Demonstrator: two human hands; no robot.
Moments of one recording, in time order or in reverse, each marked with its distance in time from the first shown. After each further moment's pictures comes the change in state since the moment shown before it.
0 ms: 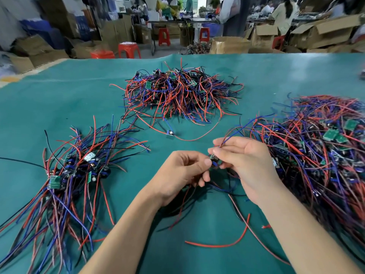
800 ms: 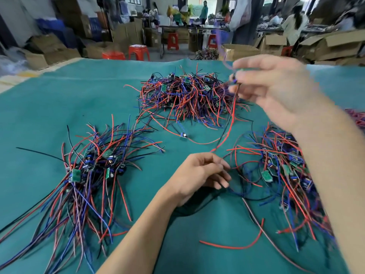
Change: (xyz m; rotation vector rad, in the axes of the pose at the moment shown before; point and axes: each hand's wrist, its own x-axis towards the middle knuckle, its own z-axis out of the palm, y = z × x) left_hand -0.002 0.011 0.005 -0.093 0.033 -0.099; right_hand 0.048 -0.133 0.026 -0.046 -0.180 -0.226
